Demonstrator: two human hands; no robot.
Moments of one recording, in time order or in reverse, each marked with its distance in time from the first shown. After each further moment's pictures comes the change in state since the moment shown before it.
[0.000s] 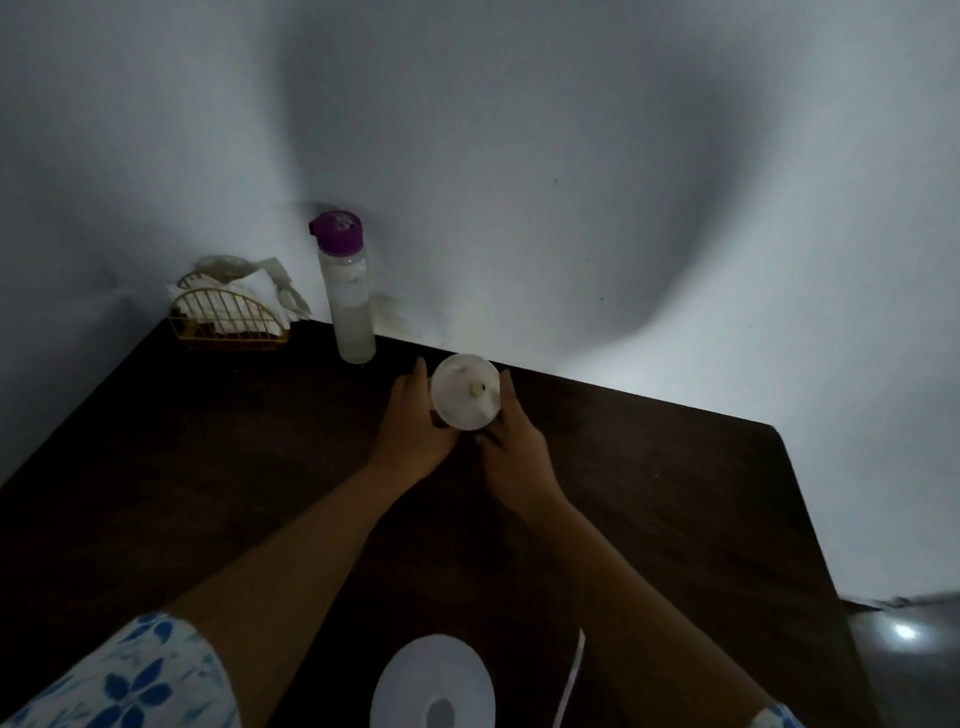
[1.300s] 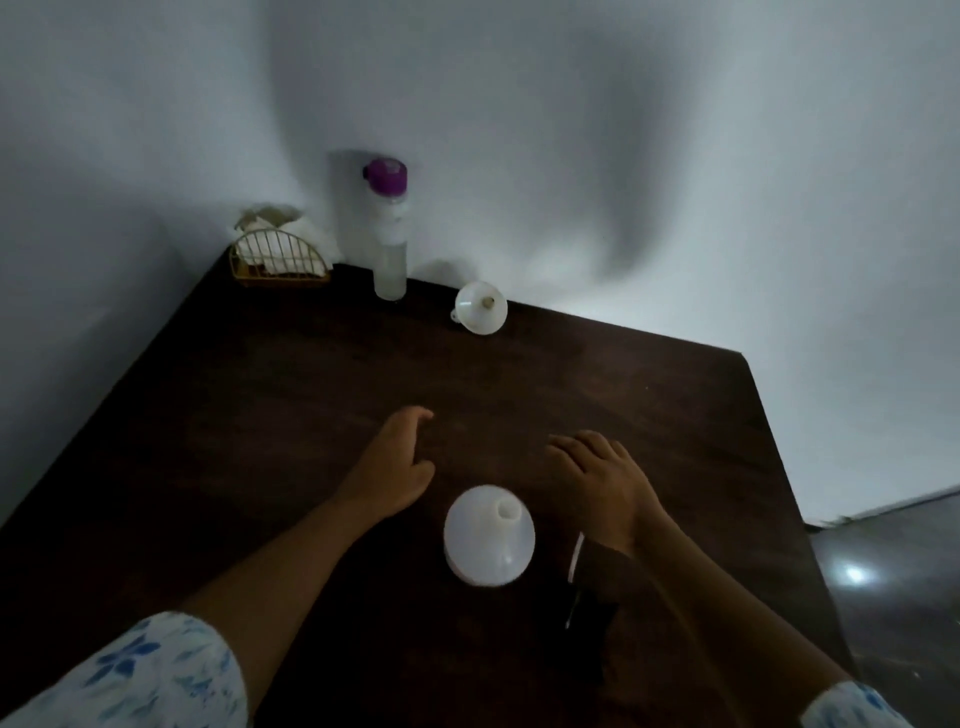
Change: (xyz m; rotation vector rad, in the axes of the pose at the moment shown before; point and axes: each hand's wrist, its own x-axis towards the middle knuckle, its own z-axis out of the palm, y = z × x) left_hand -0.153 -0.062 -0.062 0.086 -0.269 0.015; right_hand -0.163 0.027 -0.039 -1.120 -0.182 -0.394
